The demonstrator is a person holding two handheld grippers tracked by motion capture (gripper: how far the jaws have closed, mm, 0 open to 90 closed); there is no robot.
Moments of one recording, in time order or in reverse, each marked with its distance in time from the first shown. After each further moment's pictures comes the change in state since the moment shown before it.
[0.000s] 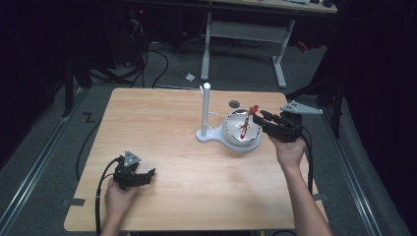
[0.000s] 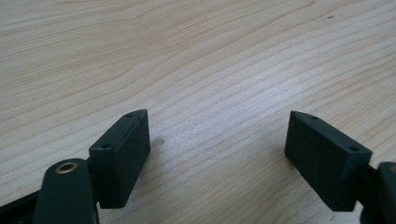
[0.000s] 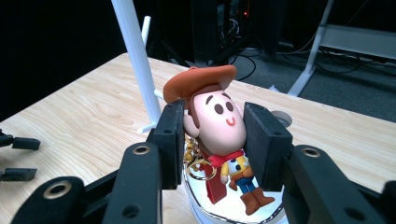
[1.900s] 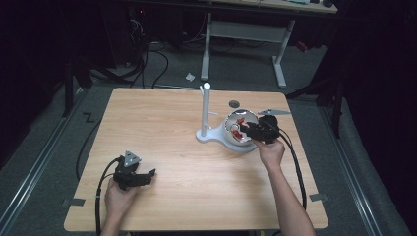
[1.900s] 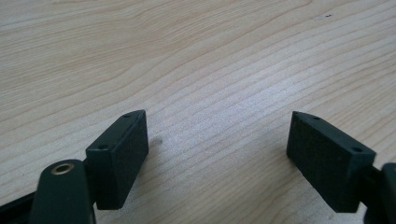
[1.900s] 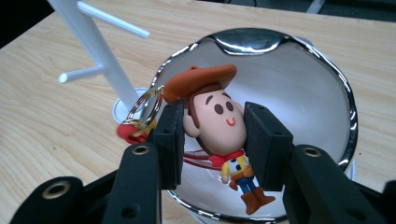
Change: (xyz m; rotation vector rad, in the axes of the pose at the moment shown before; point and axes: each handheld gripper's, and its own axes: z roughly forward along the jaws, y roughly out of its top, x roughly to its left) left arm 0.000 0.000 0.000 0.006 -0.004 0.002; right arm -0.022 -0.049 0.086 0.217 -0.021 0.101
